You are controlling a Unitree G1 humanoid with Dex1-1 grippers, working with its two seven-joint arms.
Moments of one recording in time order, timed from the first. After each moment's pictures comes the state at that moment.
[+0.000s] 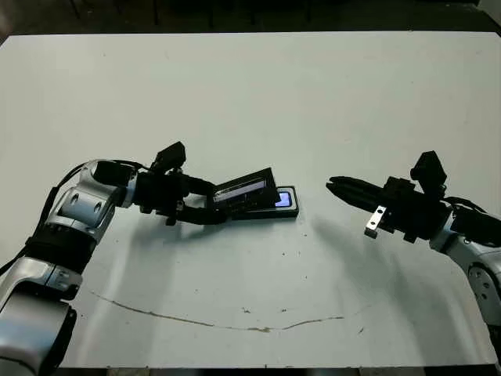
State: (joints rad) left arm -0.63 0.55 -0.32 0.44 -0.17 0.24 -1.33; right arm -0.16 -0.64 -0.02 -0.23 0.44 0.42 0.81
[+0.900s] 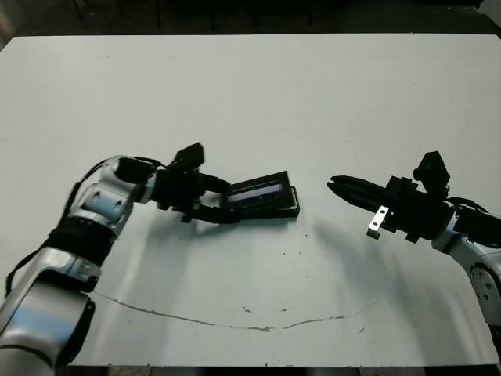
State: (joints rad) left arm -0.72 0.44 -0.39 0.58 -0.07 0.09 -1.28; right arm -0.15 -0.65 -0.04 -0.21 0.45 0.37 0.85
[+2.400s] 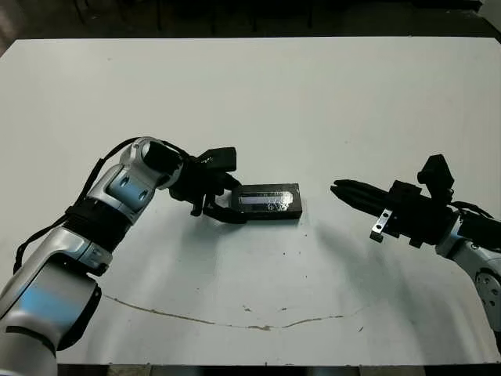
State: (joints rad) left arm -0.79 0.49 -0.51 0.47 0.06 0.16 -1.31; right arm -0.12 -0.65 -0.05 -0.26 0.47 0.45 0.81
